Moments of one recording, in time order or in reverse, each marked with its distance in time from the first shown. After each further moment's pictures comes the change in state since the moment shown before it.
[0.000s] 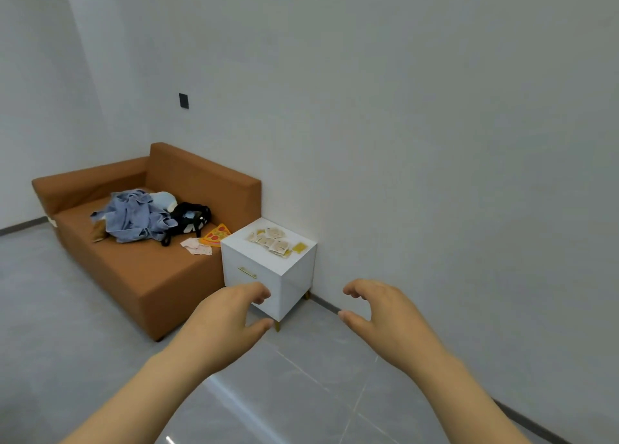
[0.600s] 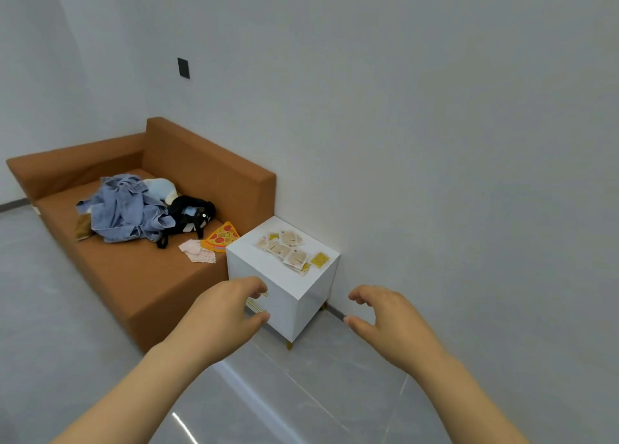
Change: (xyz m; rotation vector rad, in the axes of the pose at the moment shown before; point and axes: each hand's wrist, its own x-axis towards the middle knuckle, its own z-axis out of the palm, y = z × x) left_hand 0.271 -0.163 0.000 -0.033 -0.074 -0.107; right_hand 0.308 0.027 0.078 -0.002 -0.151 0.048
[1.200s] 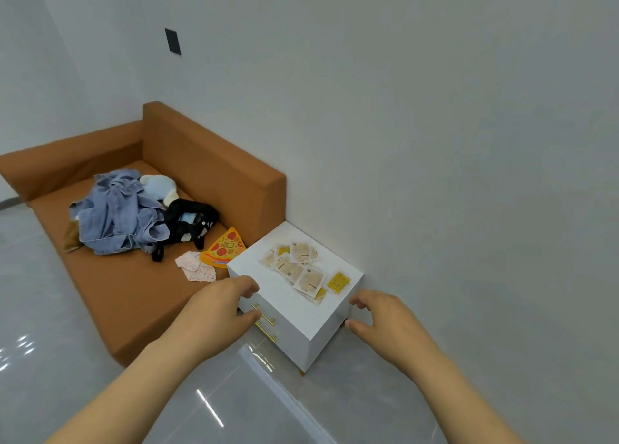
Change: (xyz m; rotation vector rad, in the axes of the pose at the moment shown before) left_hand 0.252 -0.063 0.010 0.009 -0.085 -0.142; right_hand 0.275 0.080 0.036 0.079 -0.144 0.030
